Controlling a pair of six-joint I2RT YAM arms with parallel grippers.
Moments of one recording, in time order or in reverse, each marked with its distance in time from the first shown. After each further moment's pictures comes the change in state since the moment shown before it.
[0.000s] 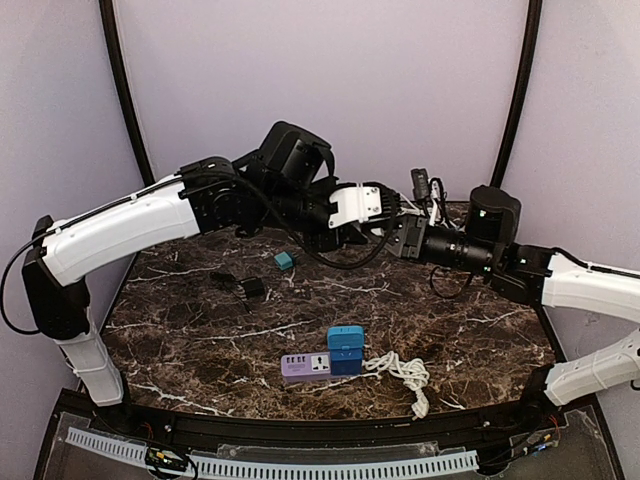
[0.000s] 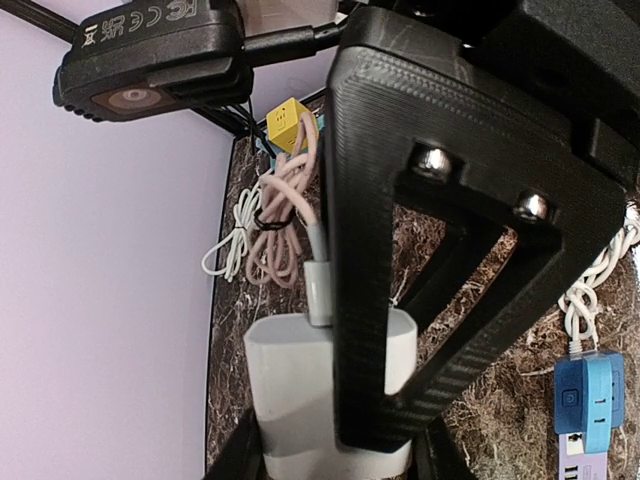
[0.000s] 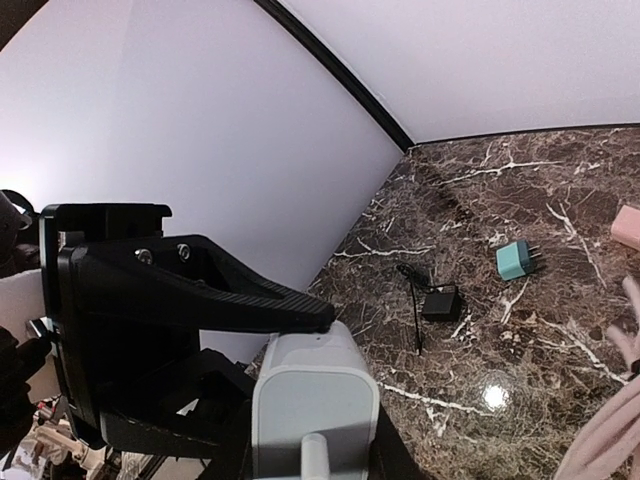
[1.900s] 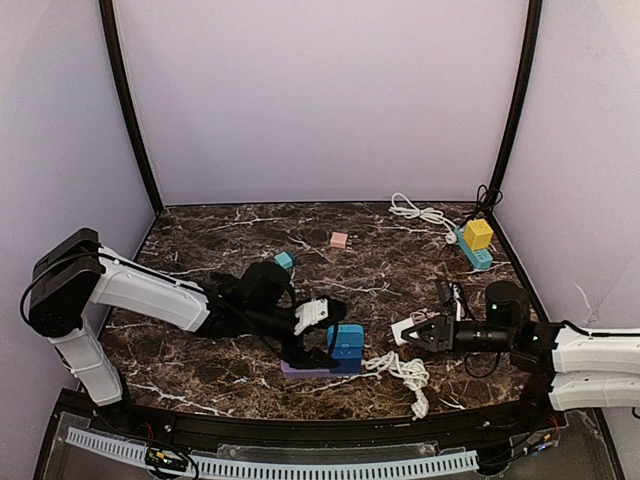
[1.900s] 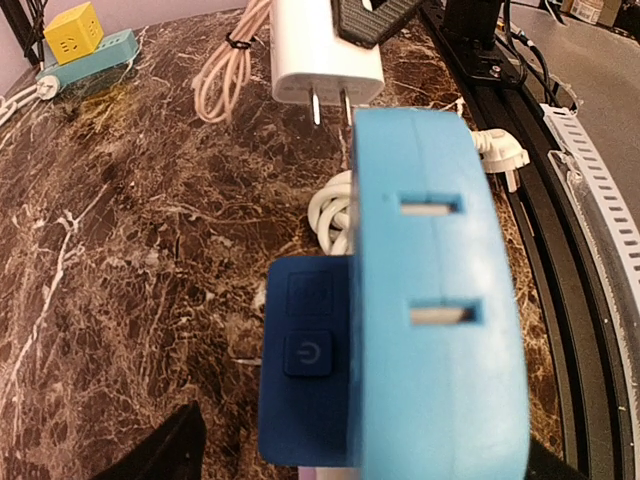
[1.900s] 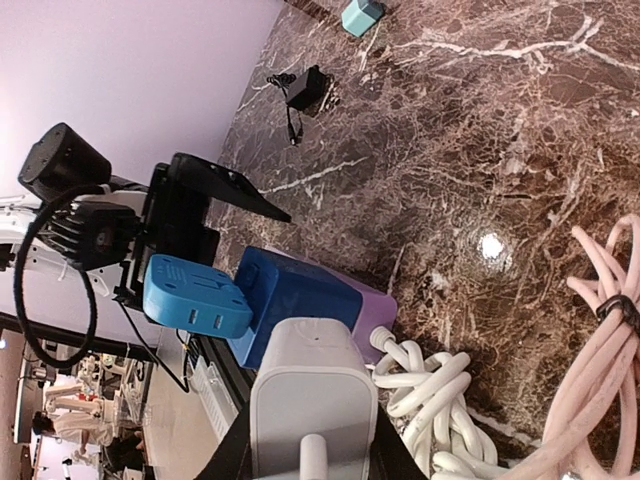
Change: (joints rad) left arm 0.098 -0.059 -0.999 0.858 0.523 -0.371; right arm -0.100 -0.291 -0.634 0.021 -0.170 0.132
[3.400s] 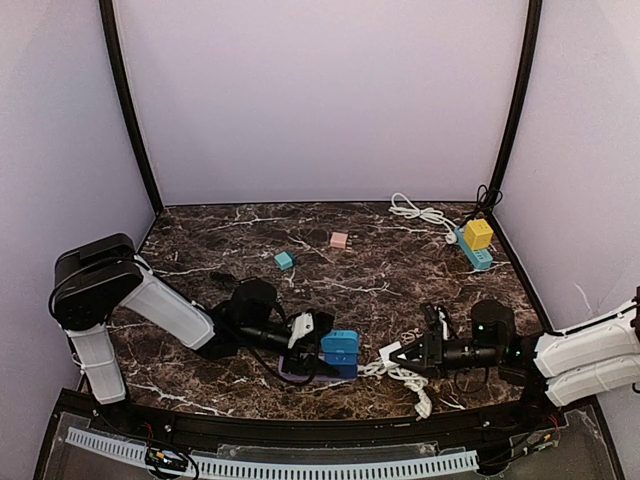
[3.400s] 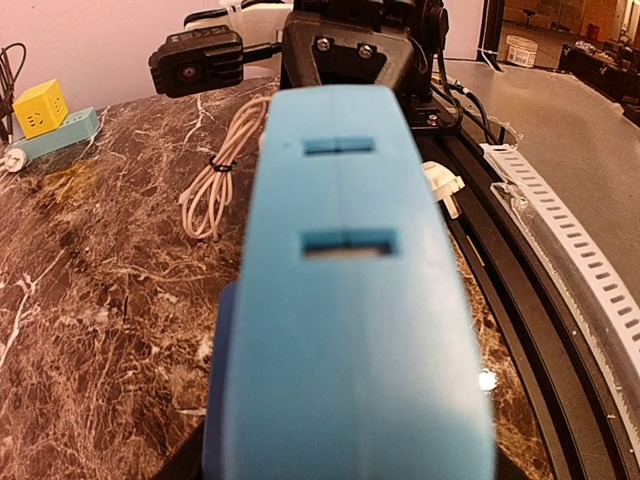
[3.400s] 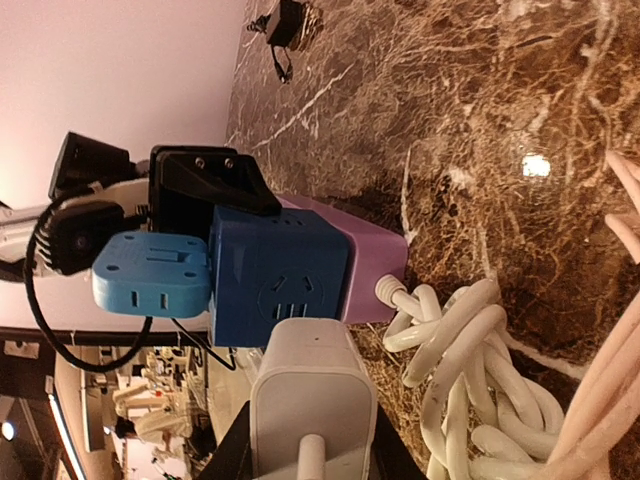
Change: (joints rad) left arm 0.029 0.138 -0.174 0.520 0.206 -0.056; right arm 0.106 0.221 -0.094 0.324 -0.029 0.285
